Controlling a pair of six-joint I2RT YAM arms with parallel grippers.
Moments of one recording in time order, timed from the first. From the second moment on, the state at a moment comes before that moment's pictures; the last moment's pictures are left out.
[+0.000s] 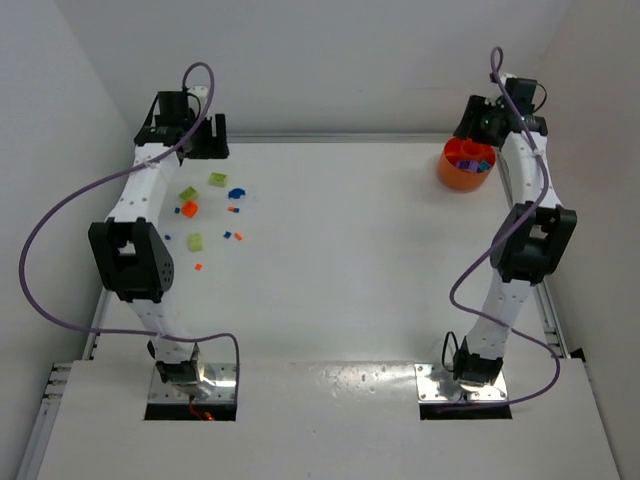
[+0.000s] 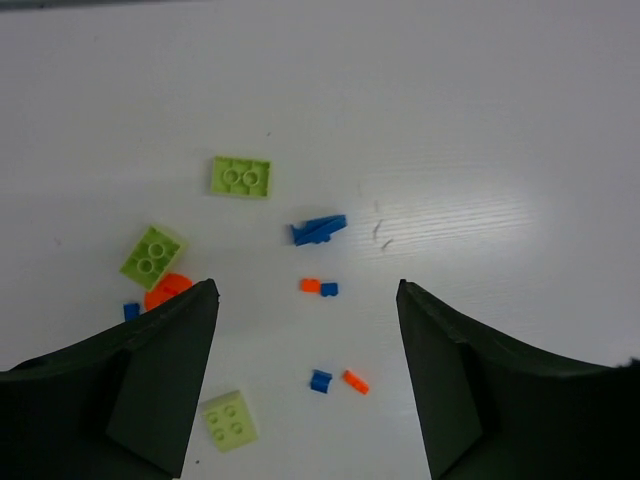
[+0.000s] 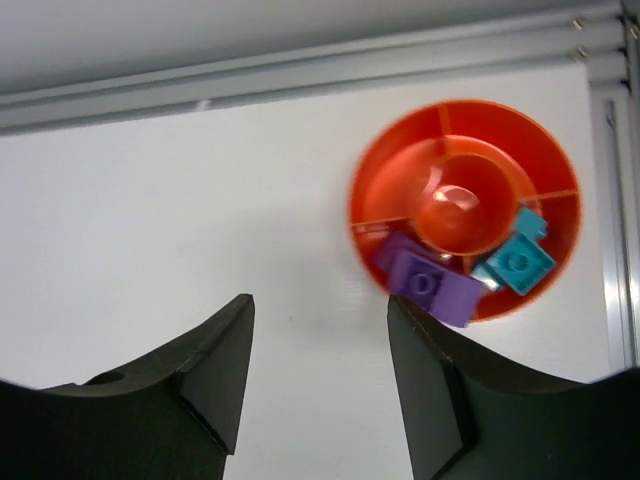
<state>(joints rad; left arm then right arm) 0.01 1.83 1.79 -0.60 0.14 -0.01 -0.20 2.07 1.97 -0.56 -0.20 0.09</state>
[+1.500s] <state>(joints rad) 0.26 2.37 2.04 -0.77 0.18 0.40 -0.02 1.93 1.82 -0.64 -0.36 -0.10</state>
